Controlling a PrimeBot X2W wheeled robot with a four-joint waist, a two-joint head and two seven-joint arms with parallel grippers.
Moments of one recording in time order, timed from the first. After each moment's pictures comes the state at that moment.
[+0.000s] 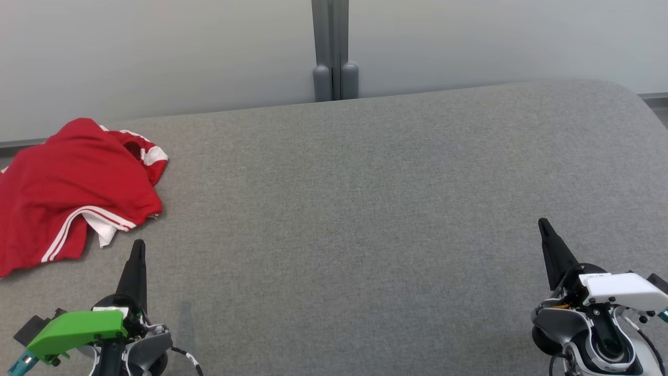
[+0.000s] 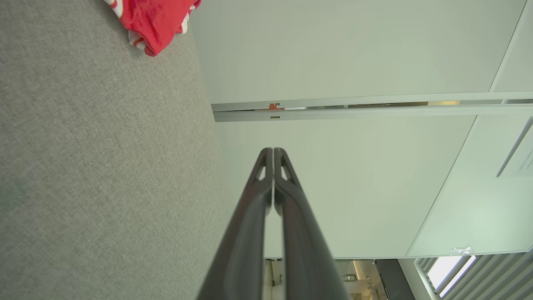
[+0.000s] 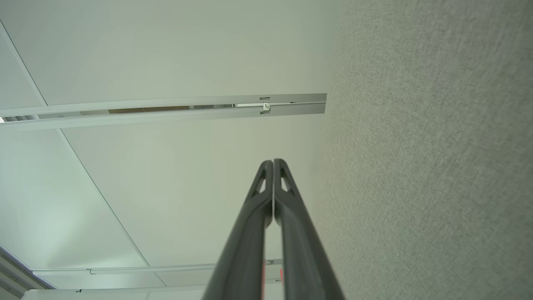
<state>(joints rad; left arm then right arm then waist) -0.10 0.05 0.11 0.25 -1.61 -0.13 0.11 -0.11 -0.05 -0.11 0.25 1.61 0.13 0.11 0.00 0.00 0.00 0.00</state>
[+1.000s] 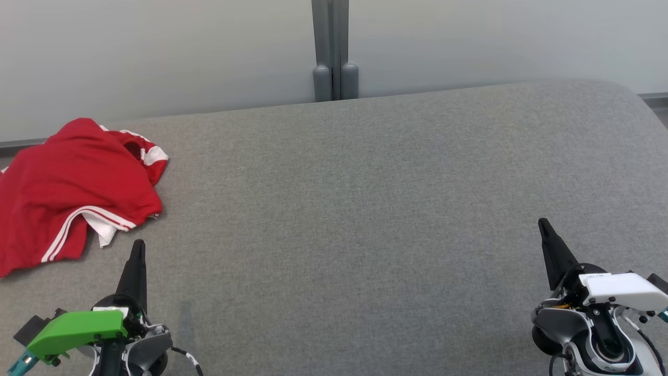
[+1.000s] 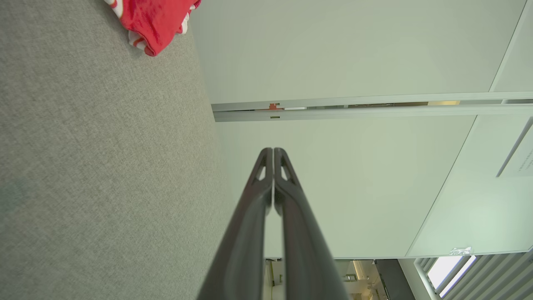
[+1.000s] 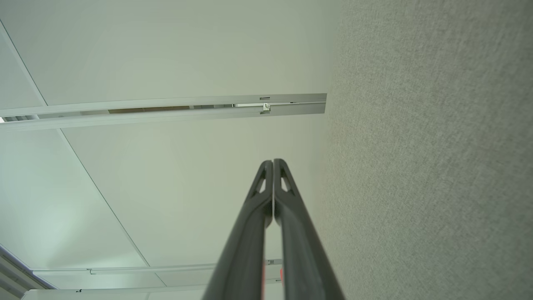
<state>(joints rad) -0.10 0.05 0.11 0.25 -1.61 -0.13 0.11 -0.11 -0.05 -0.11 0.25 1.61 0.13 0.11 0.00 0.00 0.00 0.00</state>
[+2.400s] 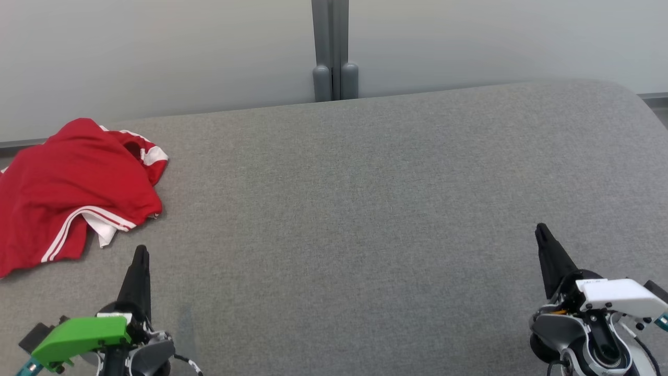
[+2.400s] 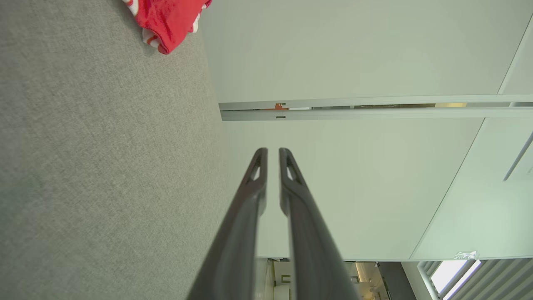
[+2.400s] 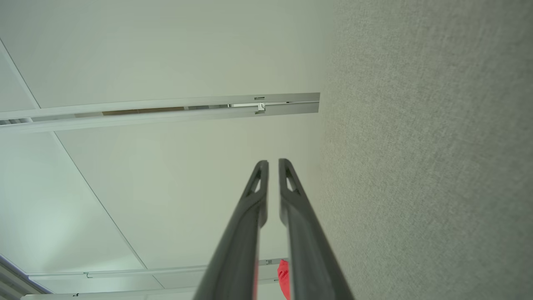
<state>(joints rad) -0.10 0.05 0.11 0.26 -1.61 -0.13 0.11 -0.11 -0.05 -0.11 0.26 1.61 0.13 0.11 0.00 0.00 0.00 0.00</state>
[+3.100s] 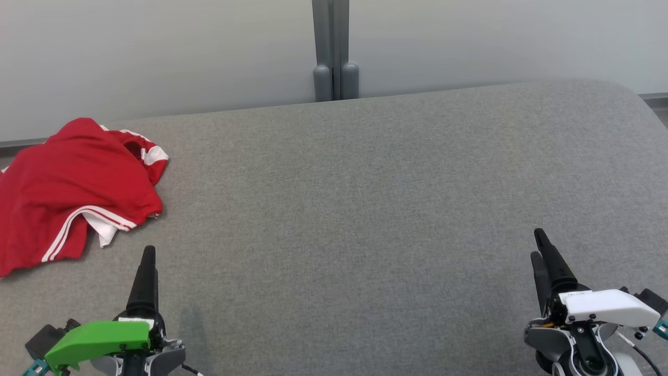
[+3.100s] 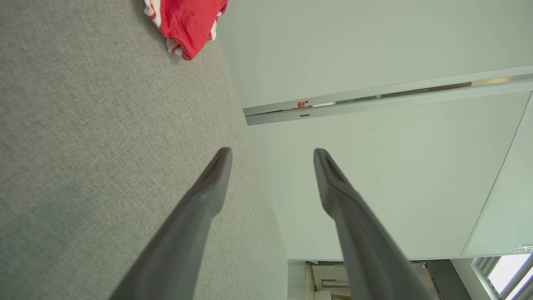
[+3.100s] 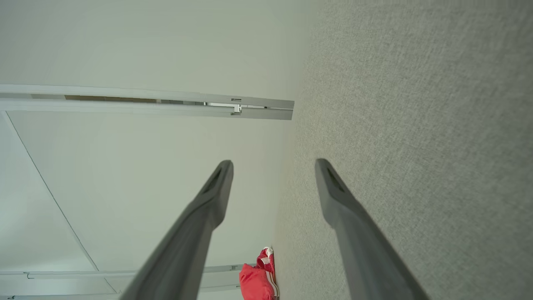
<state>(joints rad) -0.05 0.04 0.06 0.23 -1.46 -0.09 0.03 -0.07 -0.04 -0.08 0.27 1.48 0.13 0.03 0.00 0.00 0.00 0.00</state>
